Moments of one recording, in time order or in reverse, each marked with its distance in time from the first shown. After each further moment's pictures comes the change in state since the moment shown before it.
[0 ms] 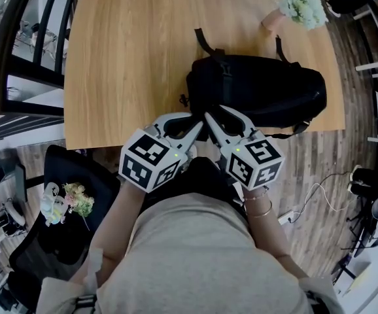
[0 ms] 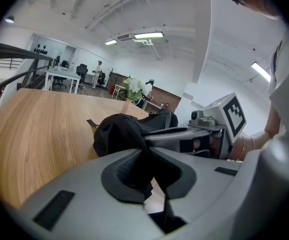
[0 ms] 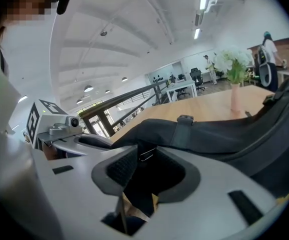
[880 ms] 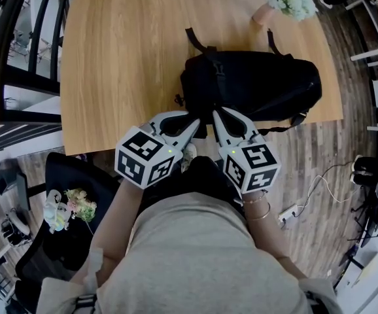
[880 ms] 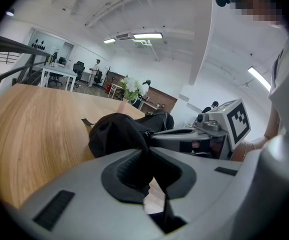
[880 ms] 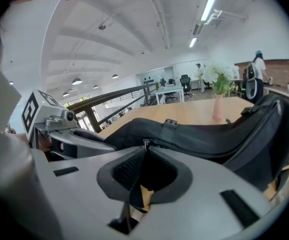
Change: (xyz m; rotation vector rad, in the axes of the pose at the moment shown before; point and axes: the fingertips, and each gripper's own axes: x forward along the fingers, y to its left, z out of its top) left arm 0.002 -0.004 0.000 -0.015 0.000 -0.057; right arm -0.021 -0.016 -0.003 -0.054 -0.007 -0.183
